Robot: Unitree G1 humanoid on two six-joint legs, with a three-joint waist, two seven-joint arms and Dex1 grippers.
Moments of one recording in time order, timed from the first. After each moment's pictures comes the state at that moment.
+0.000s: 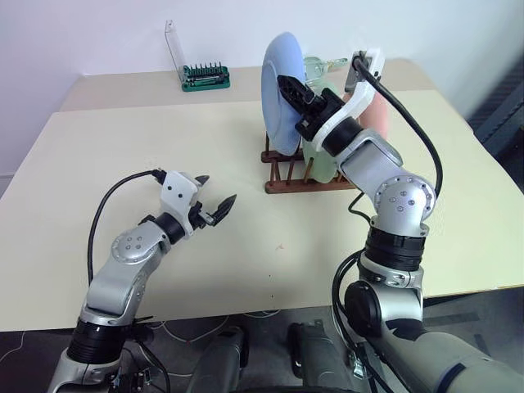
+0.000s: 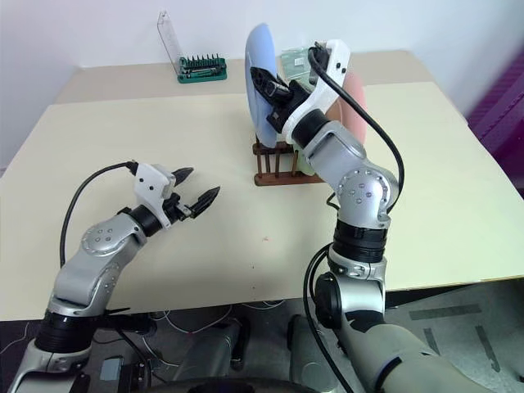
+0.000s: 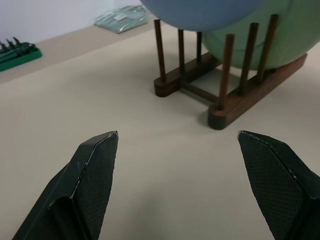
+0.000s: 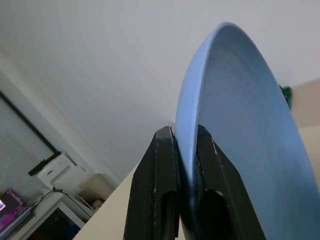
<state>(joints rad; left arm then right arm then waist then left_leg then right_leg) -0.20 0.47 -0.02 -0.33 -0.33 0.40 -0.44 -0.86 -0.01 -0.29 -0.16 0.87 0.89 0.02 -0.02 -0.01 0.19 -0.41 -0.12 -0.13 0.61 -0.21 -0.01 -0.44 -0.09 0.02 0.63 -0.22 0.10</state>
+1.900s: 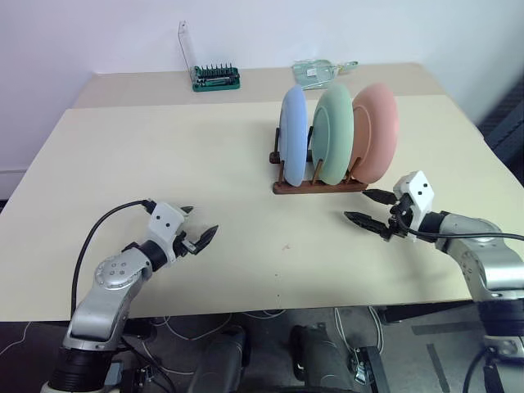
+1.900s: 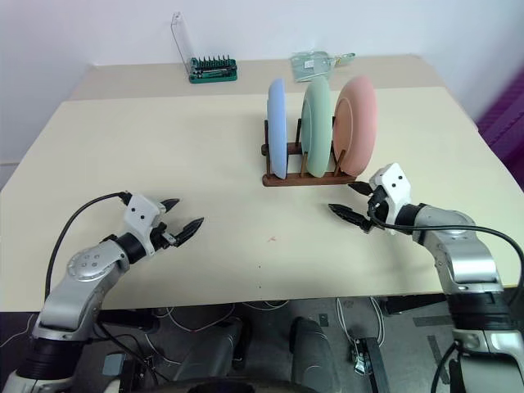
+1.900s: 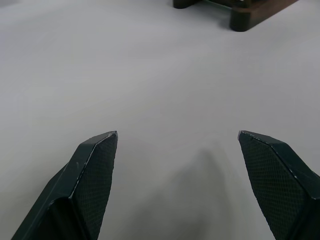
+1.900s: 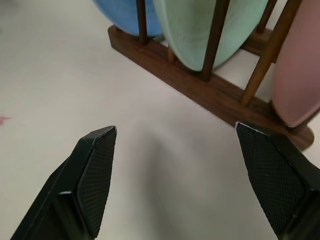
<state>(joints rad) -0.01 0.51 0.04 -0.28 -0.23 0.33 -0.52 -0.30 -0.73 -0.09 0.08 0.38 0.33 0.91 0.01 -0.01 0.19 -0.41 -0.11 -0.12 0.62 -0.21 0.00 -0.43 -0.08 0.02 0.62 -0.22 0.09</state>
